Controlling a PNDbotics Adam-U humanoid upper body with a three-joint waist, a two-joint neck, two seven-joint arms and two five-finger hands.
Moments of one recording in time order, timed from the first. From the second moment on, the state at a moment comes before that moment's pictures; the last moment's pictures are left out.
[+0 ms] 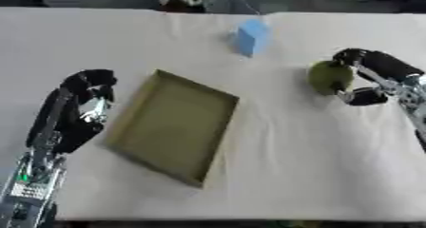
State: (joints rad) left arm -0.13 0.21 0.00 -1.79 -0.17 -0.18 -0.14; right arm -0.73 -0.46 0.15 -0.96 1.02 -0.40 0.02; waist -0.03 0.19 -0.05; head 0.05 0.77
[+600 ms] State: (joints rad) left arm -0.13 0.21 0.00 -1.79 -0.17 -0.18 -0.14; right arm -0.77 -0.44 0.12 -1.04 1.01 -0.37 -0.21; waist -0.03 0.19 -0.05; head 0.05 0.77
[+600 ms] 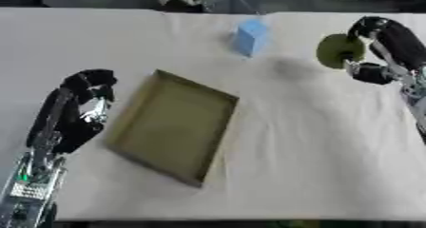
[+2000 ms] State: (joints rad) left arm -0.13 0.21 0.00 -1.79 -0.17 -0.18 -0.15; right arm -0.99 -0.09 0.31 -0.99 1.10 -0.60 -0.07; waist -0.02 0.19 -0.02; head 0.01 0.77
